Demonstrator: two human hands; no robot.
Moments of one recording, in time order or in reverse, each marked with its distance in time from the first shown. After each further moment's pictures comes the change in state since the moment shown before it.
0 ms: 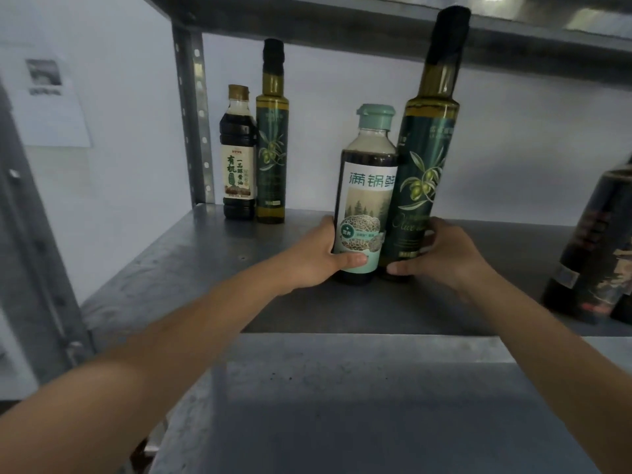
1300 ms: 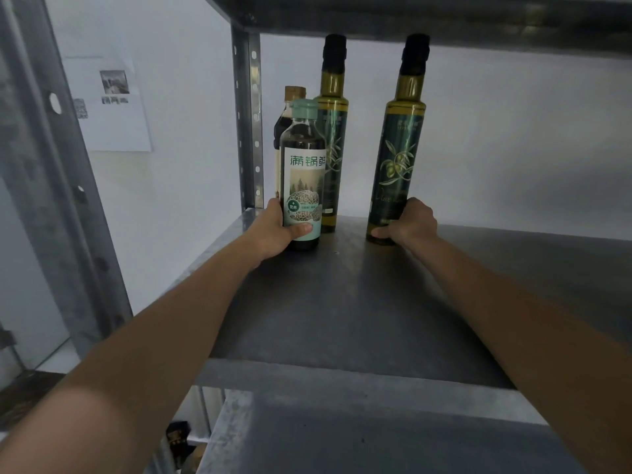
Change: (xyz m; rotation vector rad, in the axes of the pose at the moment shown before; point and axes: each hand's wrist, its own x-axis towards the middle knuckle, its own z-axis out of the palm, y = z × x) left_hand 0.023 -0.082 -0.117 0.032 0.452 -0.227; right_hand 0.129 -0.044 0.109 -0.199 0.041 0.031
